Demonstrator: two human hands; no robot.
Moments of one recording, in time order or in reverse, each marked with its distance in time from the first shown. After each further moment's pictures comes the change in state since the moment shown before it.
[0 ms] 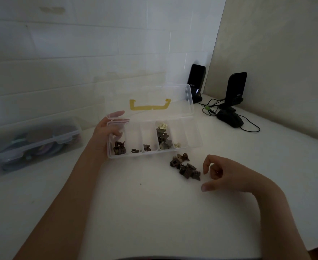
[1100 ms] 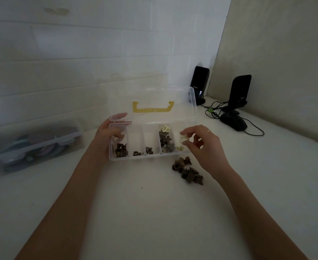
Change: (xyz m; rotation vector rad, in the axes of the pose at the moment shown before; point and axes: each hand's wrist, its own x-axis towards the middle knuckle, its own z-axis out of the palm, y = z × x) left_hand 0.000 0.001 0.003 0.016 0.007 -0.007; right_hand 0.061 -0.045 0.020 0.080 0.673 -0.453
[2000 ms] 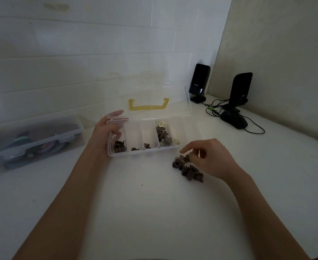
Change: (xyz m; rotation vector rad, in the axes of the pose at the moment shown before) left_hand 0.005 -0.003 -0.007 -0.046 0.063 -0.001; right_hand -0.014 0.001 -0.017 -0.265 -0.316 0.070
